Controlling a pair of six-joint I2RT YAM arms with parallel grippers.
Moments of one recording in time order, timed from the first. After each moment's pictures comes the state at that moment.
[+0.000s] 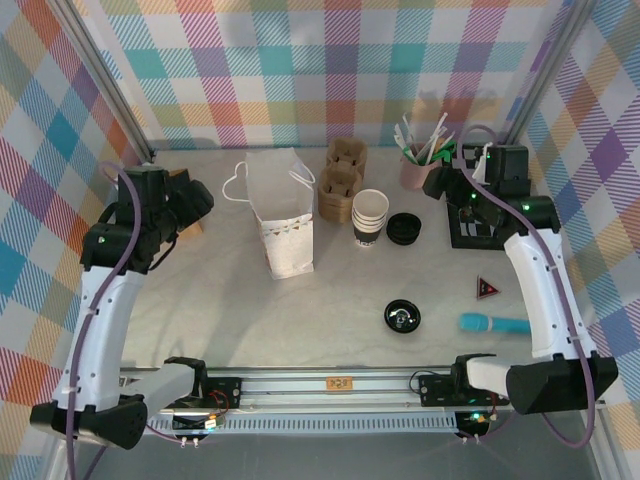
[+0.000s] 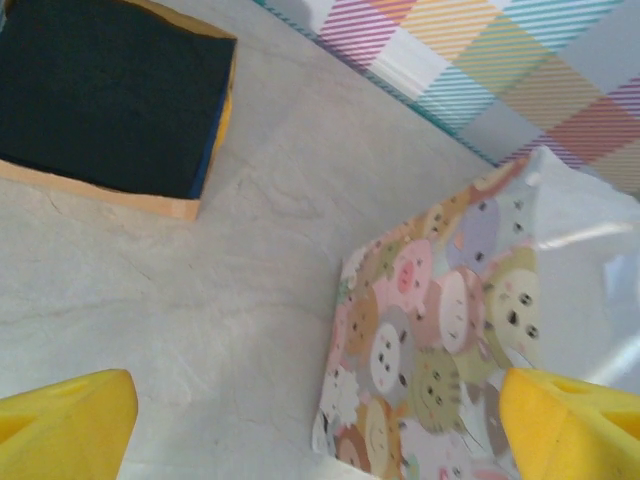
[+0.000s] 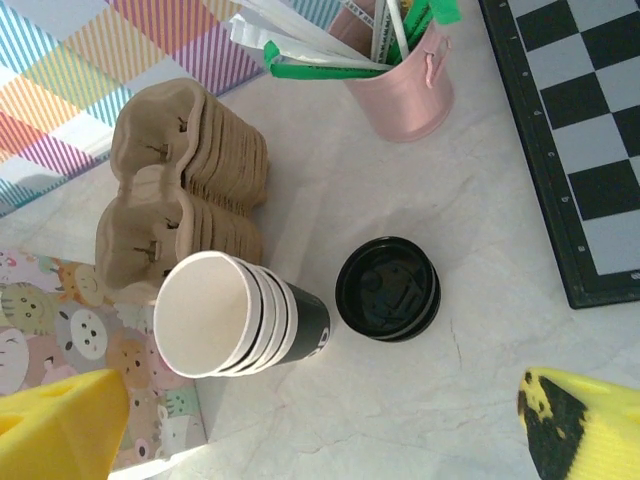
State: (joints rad) left arm -0.14 1.08 1.44 -1.06 -0.14 -0.64; right arm 0.07 1.22 1.41 -0.90 -0.17 0.47
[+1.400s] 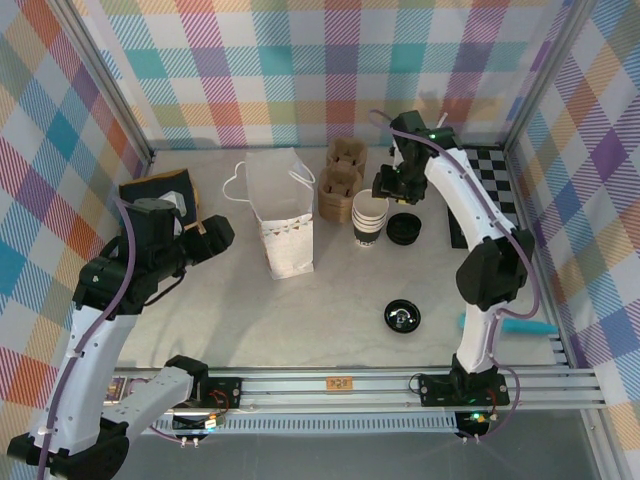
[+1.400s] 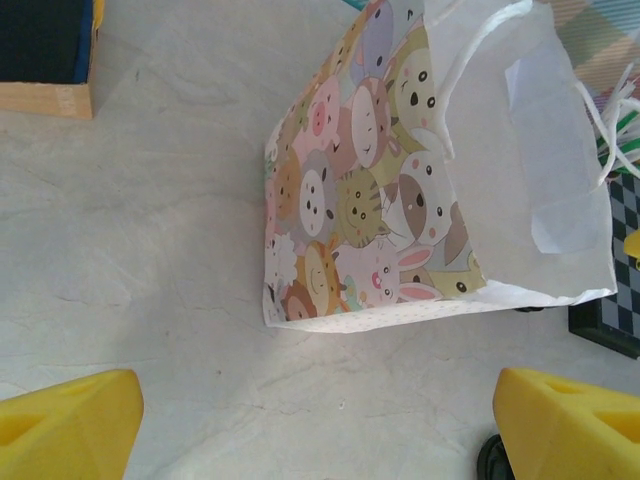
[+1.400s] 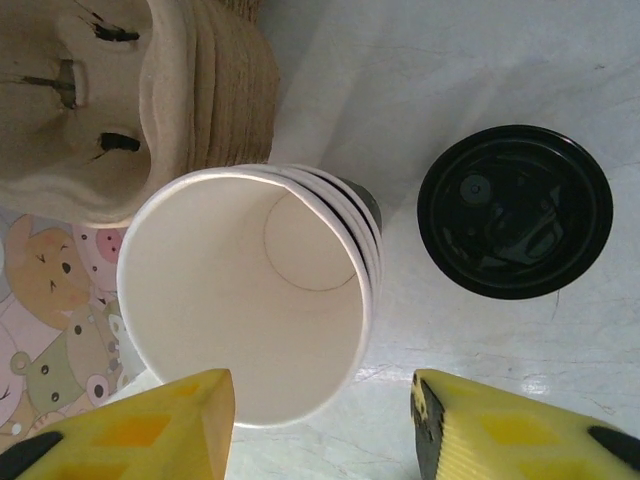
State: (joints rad) left arm -0.31 0.90 1.32 -1.13 -0.03 -0.65; right arm 0.35 1.94 2.02 -1.31 -0.11 0.42
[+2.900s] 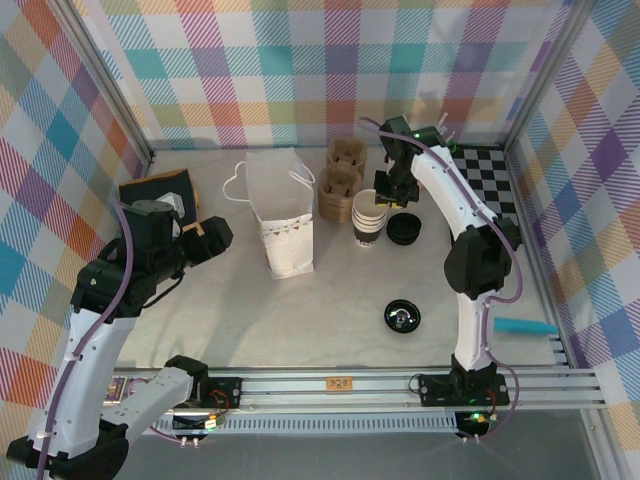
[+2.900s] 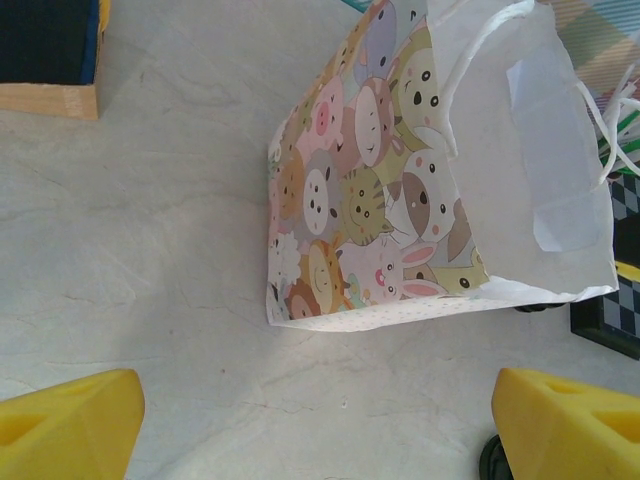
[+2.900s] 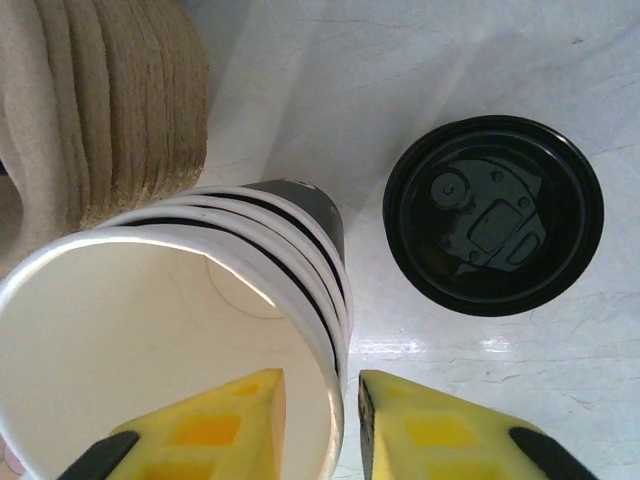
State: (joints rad) left arm -0.31 0.89 1.32 -1.13 -0.03 -0.65; right arm 0.37 2.06 2.09 -1.37 -0.04 0.45
